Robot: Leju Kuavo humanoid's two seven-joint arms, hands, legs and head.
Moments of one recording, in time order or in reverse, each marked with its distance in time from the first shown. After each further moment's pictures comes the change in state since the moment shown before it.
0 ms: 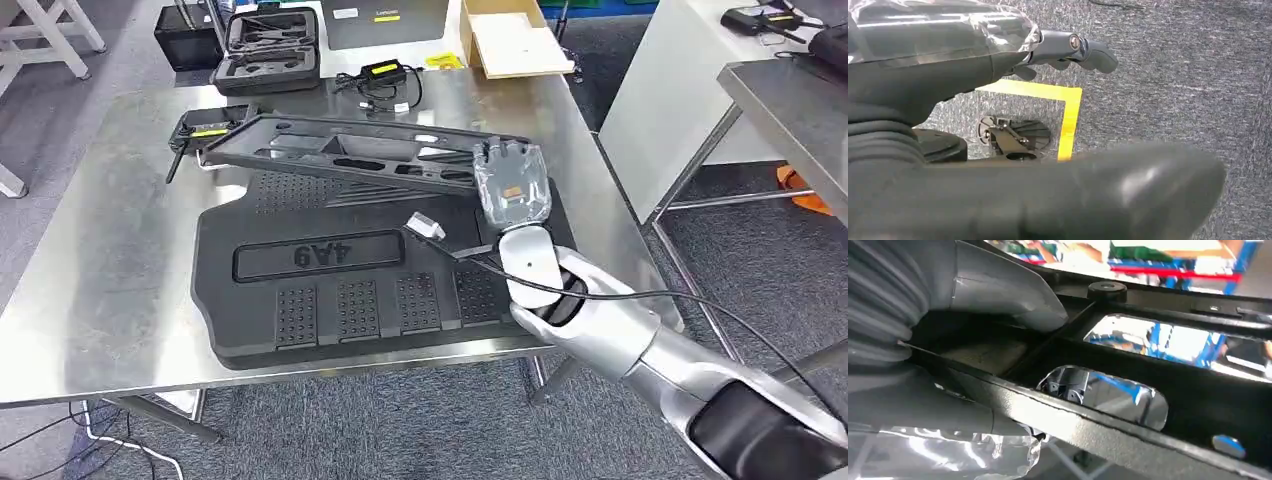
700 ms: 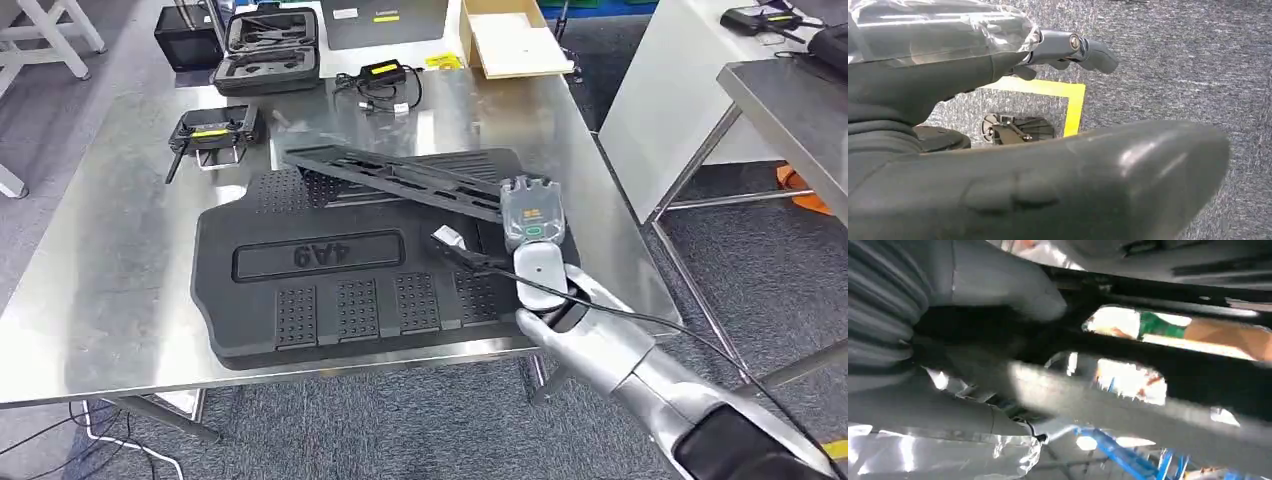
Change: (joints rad) left arm 0.004 0.000 0.003 -0.003 -0.004 -0.010 0.015; right arm 0.113 0.062 -0.139 0.116 -0.142 0.028 0.000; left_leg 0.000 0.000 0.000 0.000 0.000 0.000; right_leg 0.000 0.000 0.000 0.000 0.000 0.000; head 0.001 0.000
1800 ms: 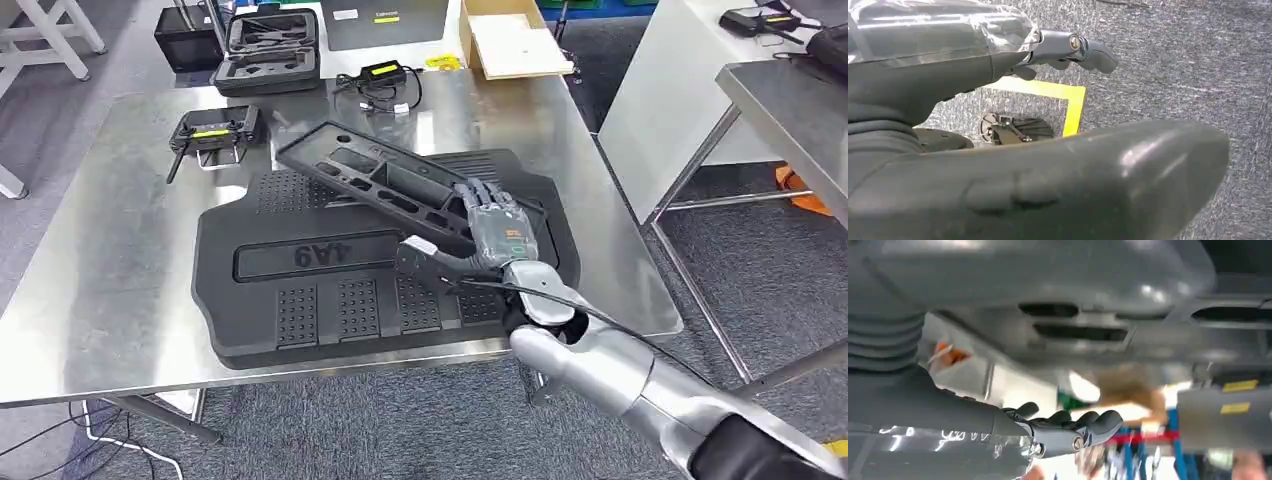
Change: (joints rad) left arm 0.015 0.009 0.005 -0.005 0.023 -0.004 -0.032; right arm 0.015 -0.053 0.115 -0.213 -0.599 -0.156 -0.048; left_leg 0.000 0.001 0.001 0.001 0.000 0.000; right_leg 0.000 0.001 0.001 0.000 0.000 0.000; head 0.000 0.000
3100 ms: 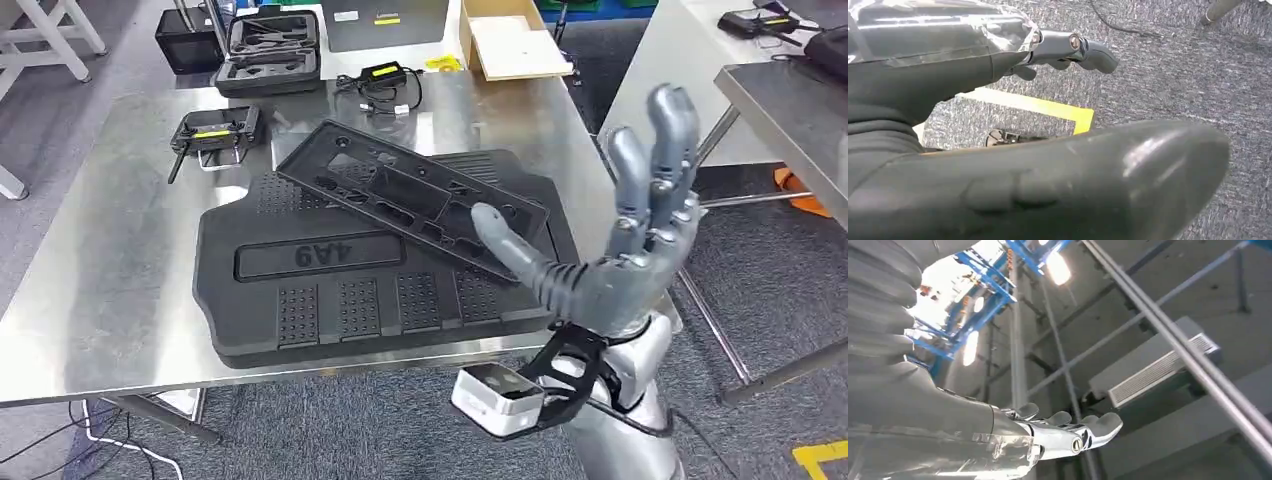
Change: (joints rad) left arm 0.020 0.000 0.023 0.000 0.031 0.091 -0.015; right arm 0.351 0.404 -0.555 -0.544 0.476 -0.531 -0.996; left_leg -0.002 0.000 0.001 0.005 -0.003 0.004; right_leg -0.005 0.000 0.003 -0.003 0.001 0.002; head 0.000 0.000
